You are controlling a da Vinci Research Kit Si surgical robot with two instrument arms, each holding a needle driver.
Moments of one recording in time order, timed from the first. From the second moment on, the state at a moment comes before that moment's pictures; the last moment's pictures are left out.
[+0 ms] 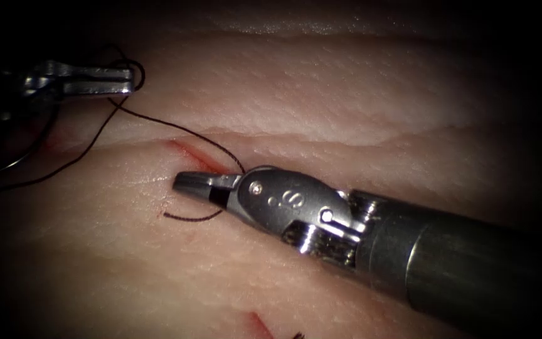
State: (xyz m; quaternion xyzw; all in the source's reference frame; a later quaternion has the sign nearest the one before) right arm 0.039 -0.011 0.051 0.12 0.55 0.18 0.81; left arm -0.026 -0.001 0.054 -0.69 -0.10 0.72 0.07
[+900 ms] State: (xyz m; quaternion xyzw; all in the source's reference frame) right arm 0.044 -0.006 0.053 0.12 0.64 0.26 0.71; left arm -0.029 -0.009 0.054 -0.67 -0.13 0.73 0.02
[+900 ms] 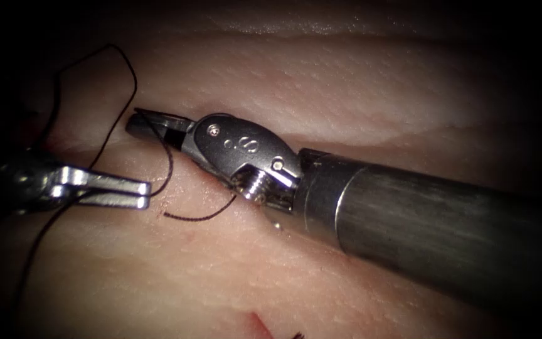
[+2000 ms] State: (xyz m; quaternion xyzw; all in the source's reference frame) right arm 0.041 -0.004 0.048 0.24 0.74 0.21 0.59; left arm -0.027 -0.007 0.064 -0.62 -0.14 0.77 0.03
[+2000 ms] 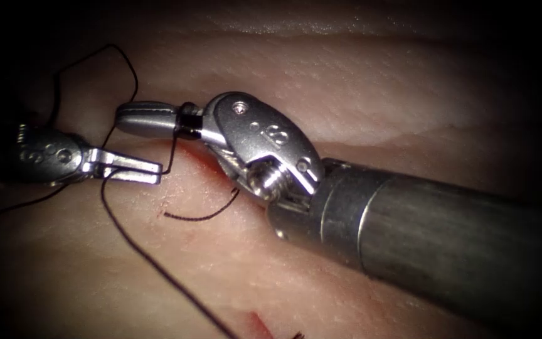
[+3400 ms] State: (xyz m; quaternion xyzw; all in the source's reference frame) right arm 0.041 -0.009 0.051 0.31 0.52 -0.05 0.80; left arm -0.028 -0.005 0.067 -0.64 -0.13 0.76 0.04
